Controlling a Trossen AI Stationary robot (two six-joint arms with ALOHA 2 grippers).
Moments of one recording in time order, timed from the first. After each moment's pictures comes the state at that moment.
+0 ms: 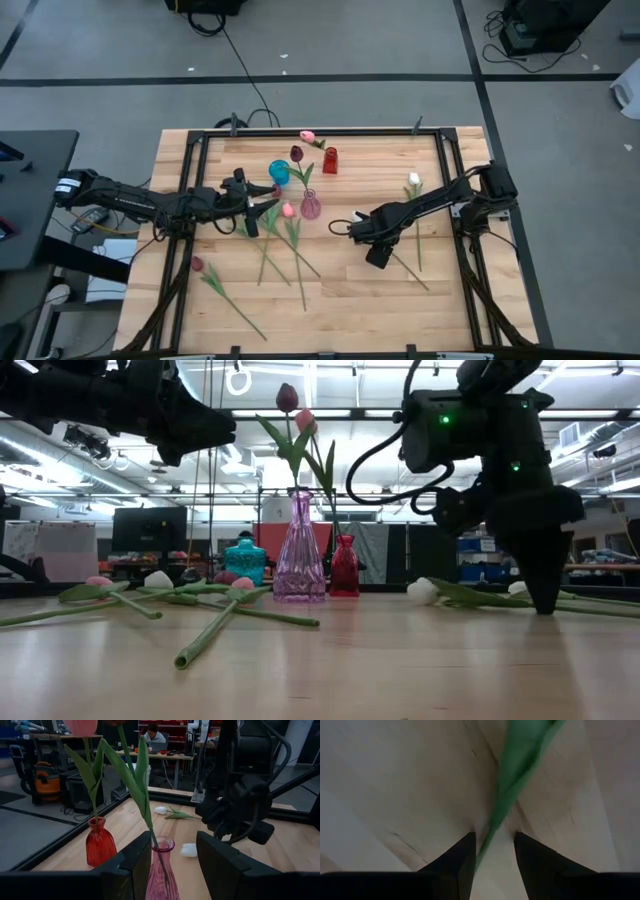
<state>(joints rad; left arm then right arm) -0.09 0.85 0.31 0.50 -0.40 -0.08 0.15 1.78 1.01 -0.89 -0.08 0.70</state>
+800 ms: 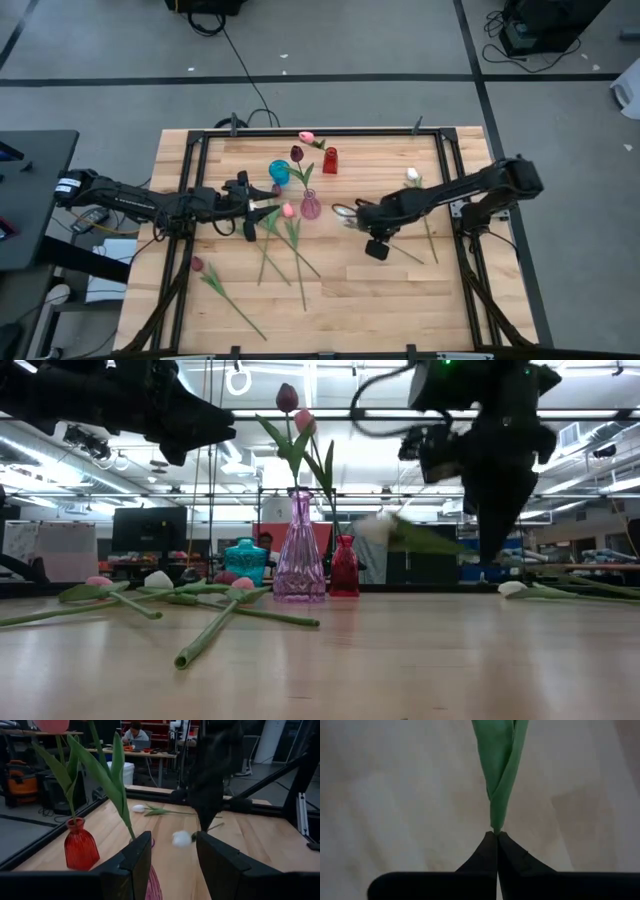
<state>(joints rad) -0.09 0.85 0.31 0.49 -0.31 -0.09 0.09 1.55 0.97 -0.74 -0.05 0.49</state>
